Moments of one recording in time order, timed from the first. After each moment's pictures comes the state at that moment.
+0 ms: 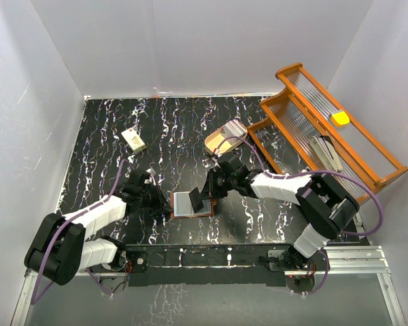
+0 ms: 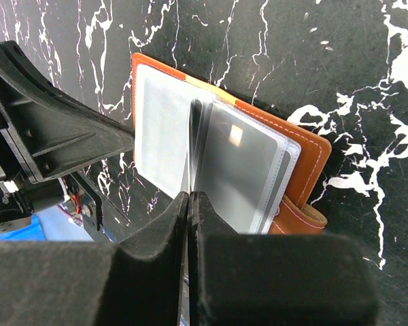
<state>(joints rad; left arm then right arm) -0.42 1.19 0.40 -0.21 0.33 -0.78 0.74 1.60 0.80 0.03 -0.37 0.77</state>
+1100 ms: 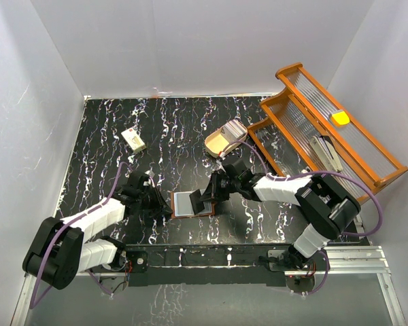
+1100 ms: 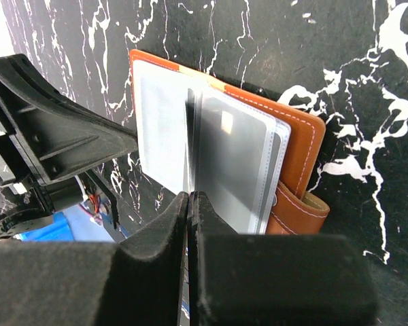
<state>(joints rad) -0.42 1.16 0.37 -0.21 0.34 -0.80 0.71 1.60 0.72 0.12 -0.41 0.87</state>
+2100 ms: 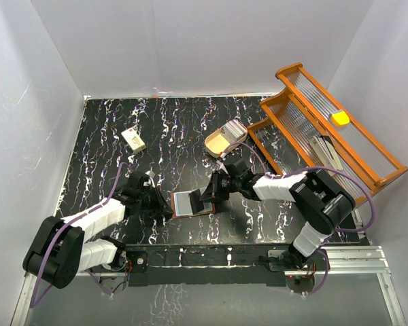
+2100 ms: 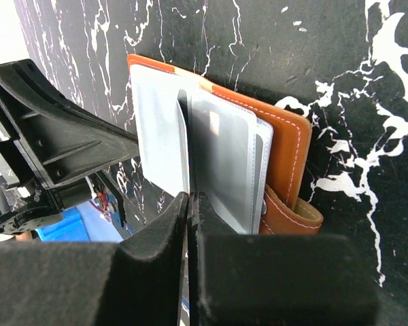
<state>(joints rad) -0.42 1.17 0.36 -0.19 0.35 -0.81 0.69 1.65 0.70 0.20 -0.48 0.89</state>
